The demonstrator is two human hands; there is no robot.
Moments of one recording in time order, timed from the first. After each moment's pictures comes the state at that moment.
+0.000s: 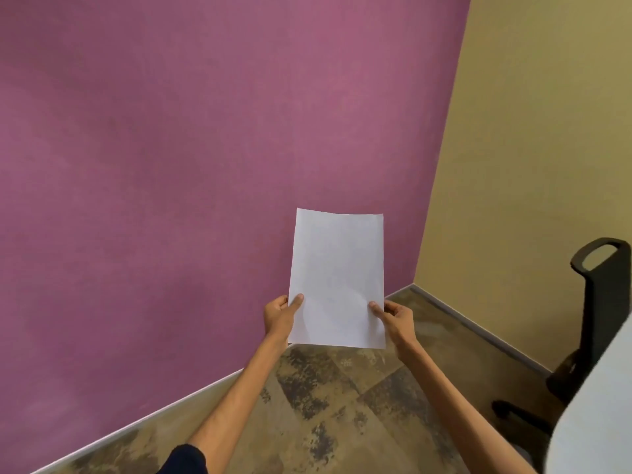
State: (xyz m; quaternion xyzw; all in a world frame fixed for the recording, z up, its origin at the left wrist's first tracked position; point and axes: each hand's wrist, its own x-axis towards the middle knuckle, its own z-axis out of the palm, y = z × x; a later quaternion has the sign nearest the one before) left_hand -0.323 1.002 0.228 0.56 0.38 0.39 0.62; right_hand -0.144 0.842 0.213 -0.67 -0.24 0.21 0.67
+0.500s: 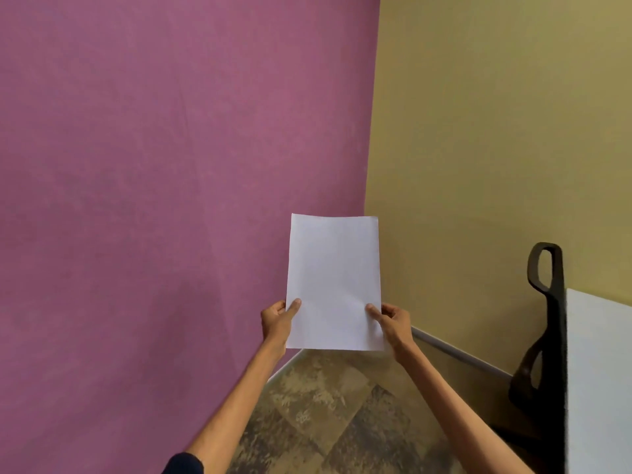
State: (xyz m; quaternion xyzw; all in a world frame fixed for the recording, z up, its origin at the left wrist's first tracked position) left_hand -0.033 1.157 0.228 0.59 0.30 0.32 0.68; right_hand 0.090 0.955 0.220 -0.70 -0.15 0.12 0.69
